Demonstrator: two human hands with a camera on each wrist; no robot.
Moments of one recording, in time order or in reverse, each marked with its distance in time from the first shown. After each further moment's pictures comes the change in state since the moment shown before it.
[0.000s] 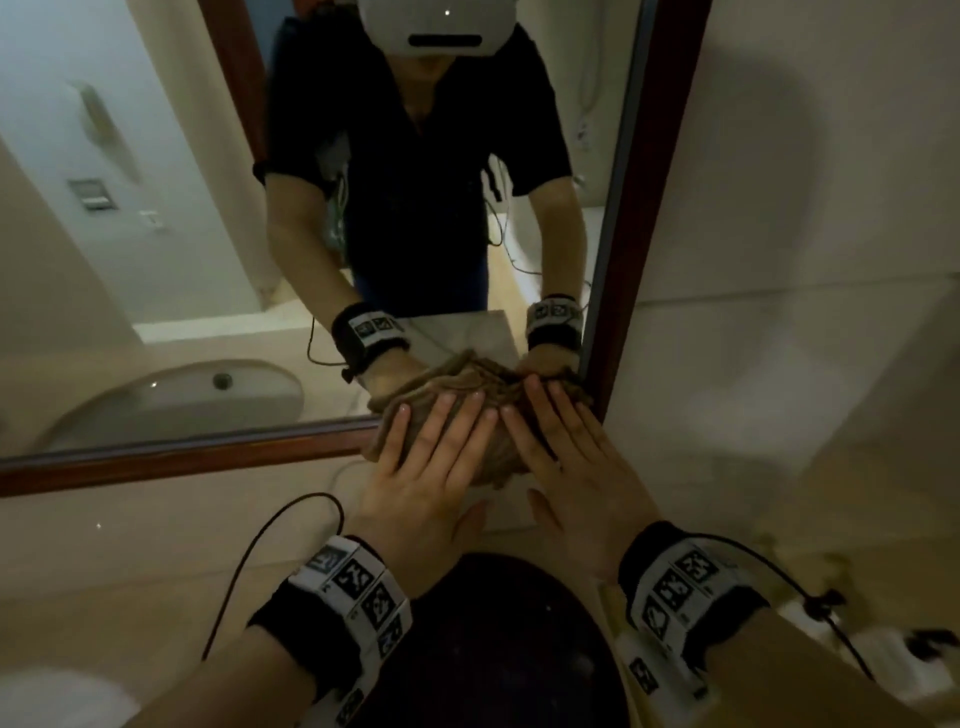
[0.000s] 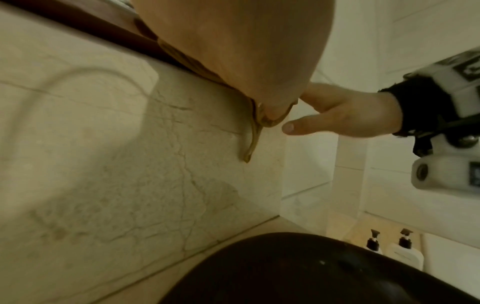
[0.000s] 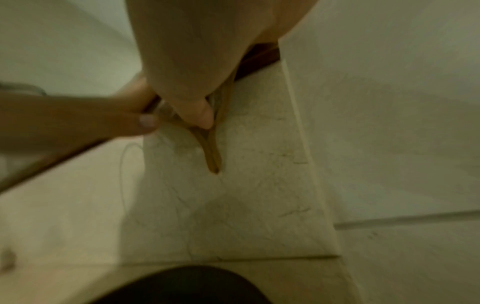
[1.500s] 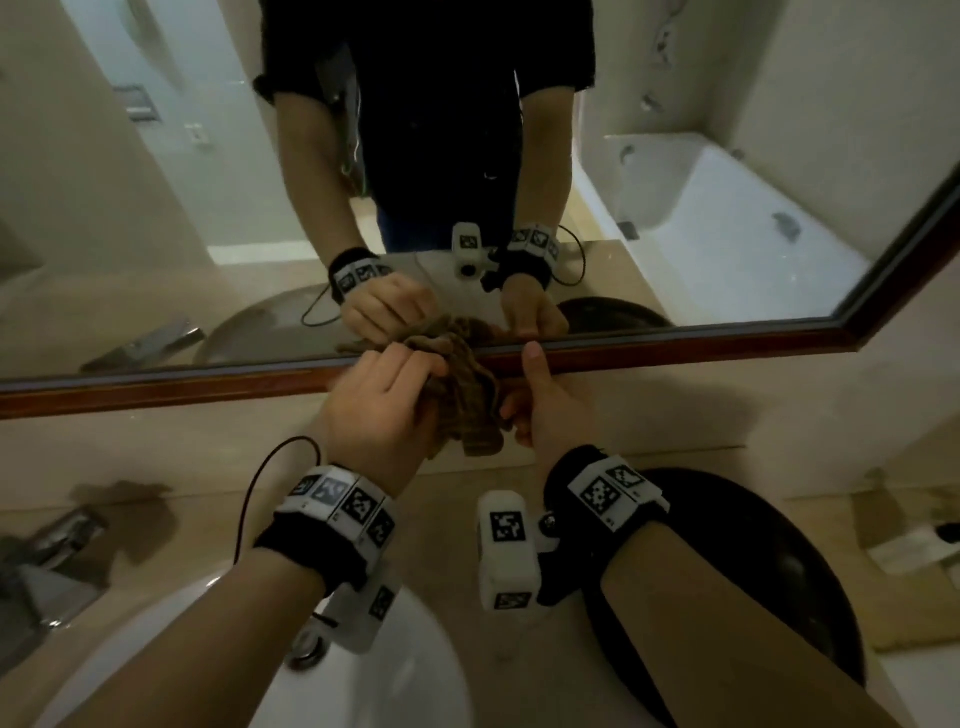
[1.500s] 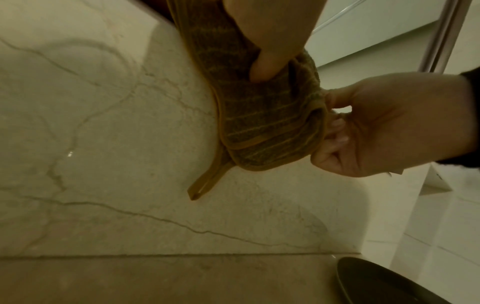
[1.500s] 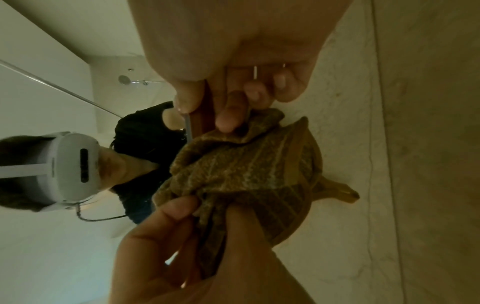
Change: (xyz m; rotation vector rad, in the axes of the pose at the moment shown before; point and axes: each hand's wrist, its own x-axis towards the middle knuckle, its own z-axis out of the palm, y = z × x) left_hand -0.143 -0.223 -0.017 -0.320 0.401 -0.199; right_hand 0.162 -0.267 0.026 1.612 0.200 1.273
